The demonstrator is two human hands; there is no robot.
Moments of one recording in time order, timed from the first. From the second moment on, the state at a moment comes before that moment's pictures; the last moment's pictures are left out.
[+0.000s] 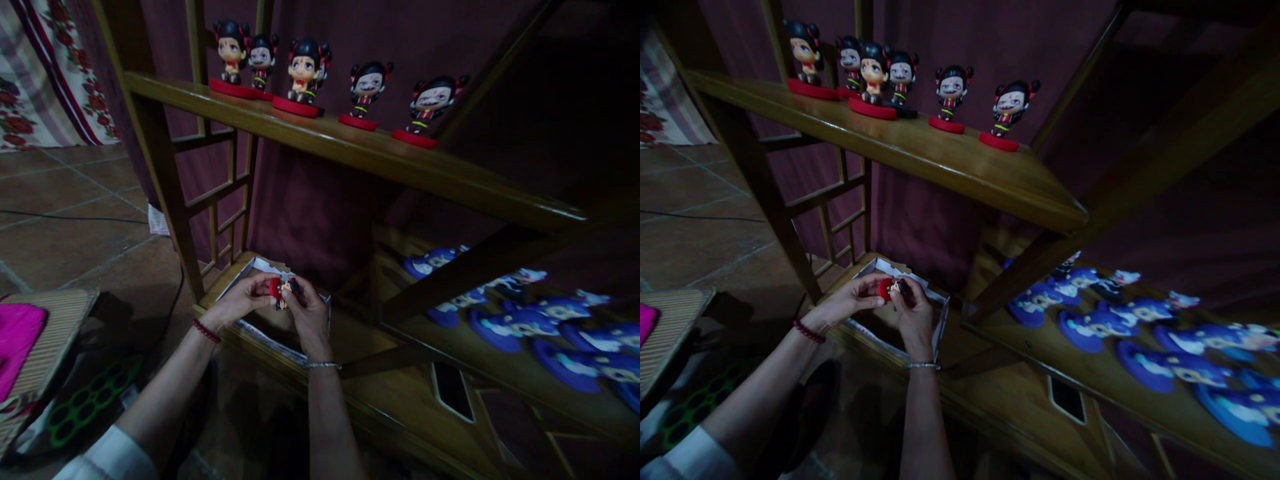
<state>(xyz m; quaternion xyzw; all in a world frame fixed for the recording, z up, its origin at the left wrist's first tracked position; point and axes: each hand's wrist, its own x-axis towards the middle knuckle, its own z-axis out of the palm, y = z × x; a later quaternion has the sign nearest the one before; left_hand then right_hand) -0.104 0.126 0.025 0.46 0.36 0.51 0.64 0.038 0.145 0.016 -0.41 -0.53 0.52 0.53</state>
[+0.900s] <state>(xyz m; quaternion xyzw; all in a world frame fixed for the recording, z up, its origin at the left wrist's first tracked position) -0.103 0.128 0.017 0.45 0.37 0.51 0.63 0.041 0.142 0.020 -0.44 -0.56 0.50 0.50</state>
